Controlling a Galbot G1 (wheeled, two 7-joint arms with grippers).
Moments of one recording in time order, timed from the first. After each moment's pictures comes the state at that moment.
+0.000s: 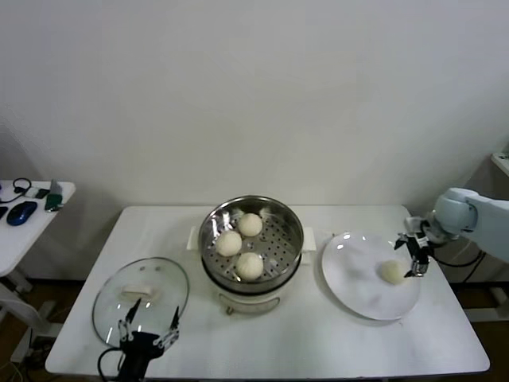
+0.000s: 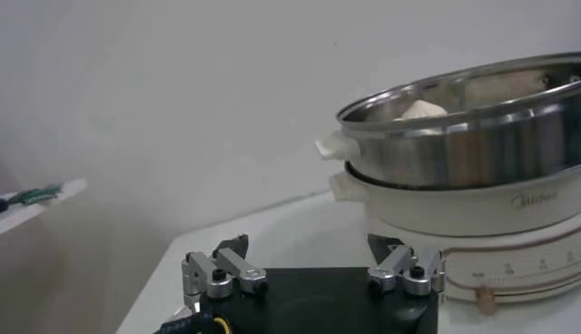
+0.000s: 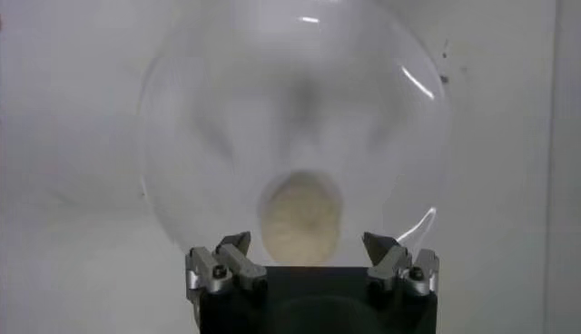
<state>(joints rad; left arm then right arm) 1.83 -1.52 -0.64 -2.12 0.16 0.00 0.08 0.41 0.58 -1.47 1.18 0.25 -0.15 -0.91</state>
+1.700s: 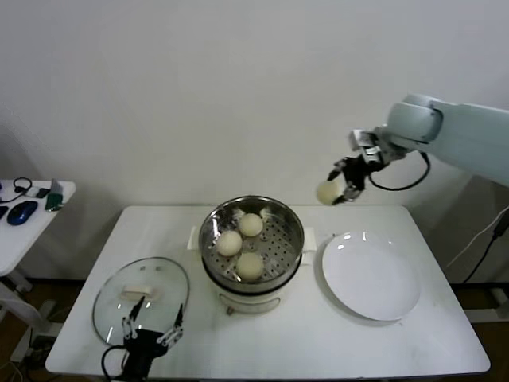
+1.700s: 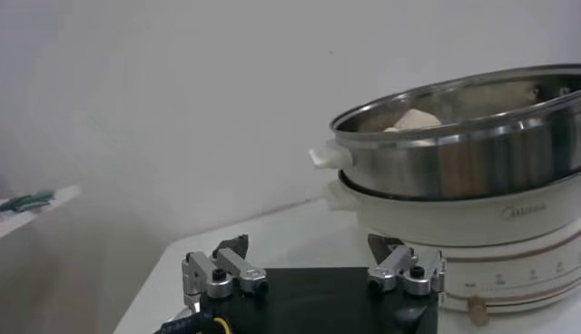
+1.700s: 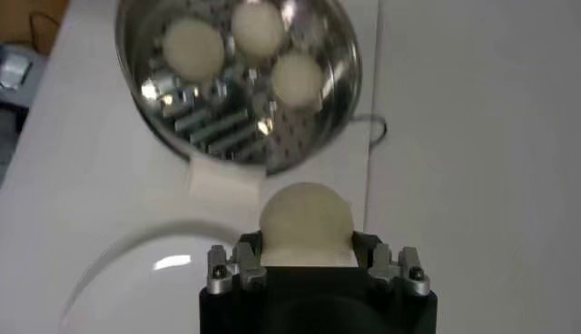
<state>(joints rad) 1.83 -1.52 -0.62 -2.13 0.17 0.01 0.08 0.96 0.85 -1.64 1.43 0.73 -0.26 -0.91</state>
